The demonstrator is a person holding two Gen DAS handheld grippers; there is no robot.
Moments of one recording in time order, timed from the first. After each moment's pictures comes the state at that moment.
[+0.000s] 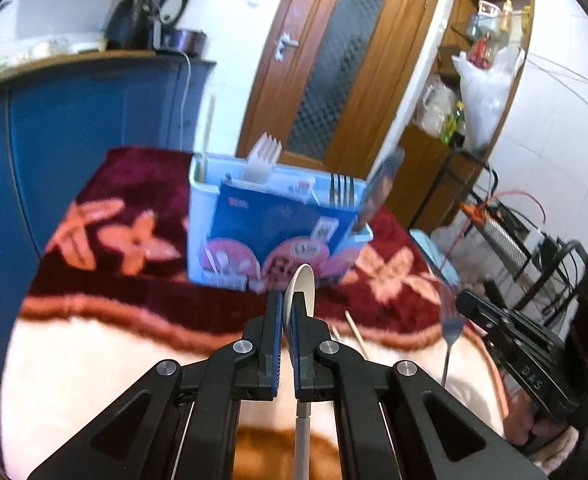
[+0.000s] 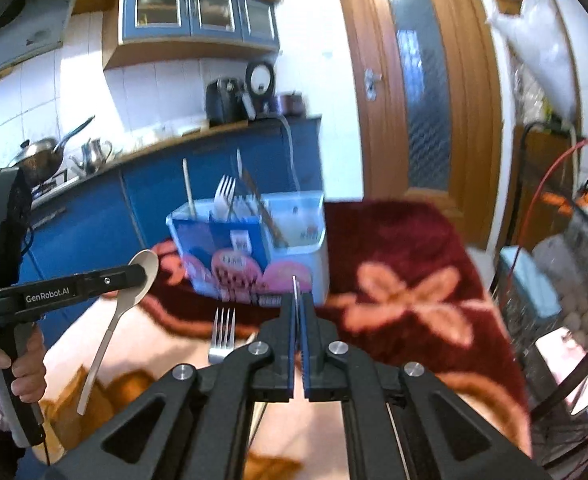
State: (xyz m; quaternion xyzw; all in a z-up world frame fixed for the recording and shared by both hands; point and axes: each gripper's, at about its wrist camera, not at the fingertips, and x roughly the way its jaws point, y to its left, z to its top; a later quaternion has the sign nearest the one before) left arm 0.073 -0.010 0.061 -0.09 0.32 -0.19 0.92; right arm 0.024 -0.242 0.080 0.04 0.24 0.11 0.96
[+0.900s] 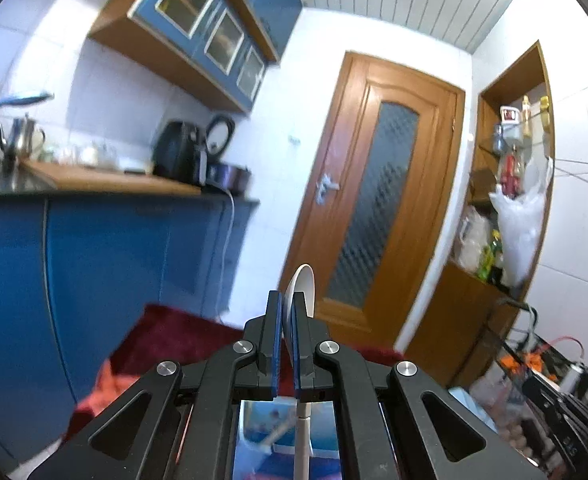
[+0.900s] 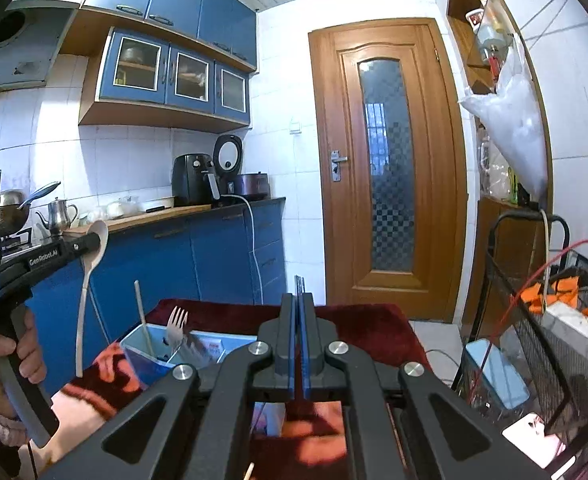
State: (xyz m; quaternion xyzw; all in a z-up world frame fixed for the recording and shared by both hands) left arm 0.139 0.015 0.150 -0.13 0.08 -0.08 0.98; right arm 0.071 -0.253 0.143 0.02 0.11 0.04 0.99
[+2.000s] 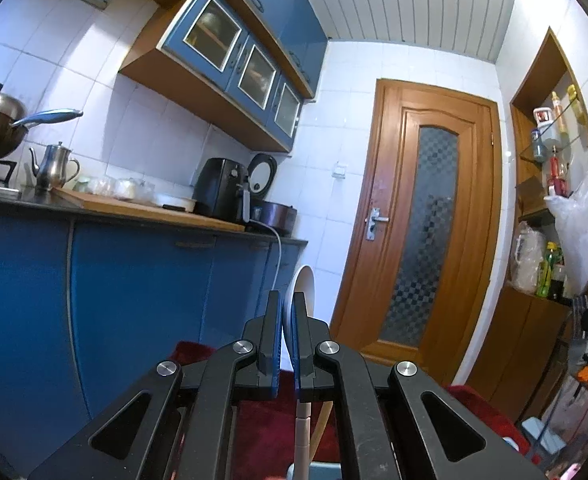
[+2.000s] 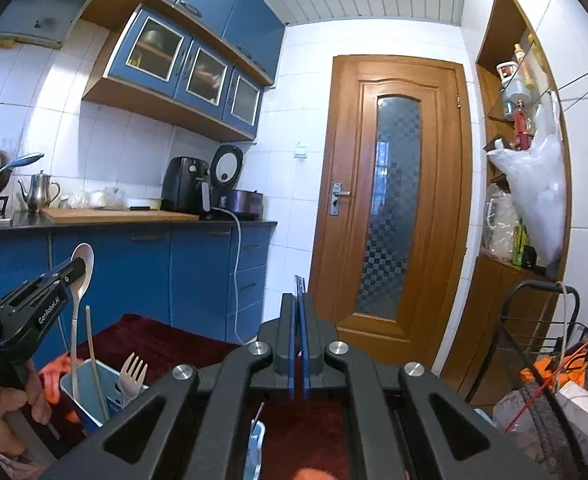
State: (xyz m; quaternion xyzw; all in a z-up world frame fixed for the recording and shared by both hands) left arm 0.193 0.010 0.103 -0.11 0.01 0.01 0.99; right arm 0.145 -0.218 0.147 -0.06 0.06 0.02 1.00
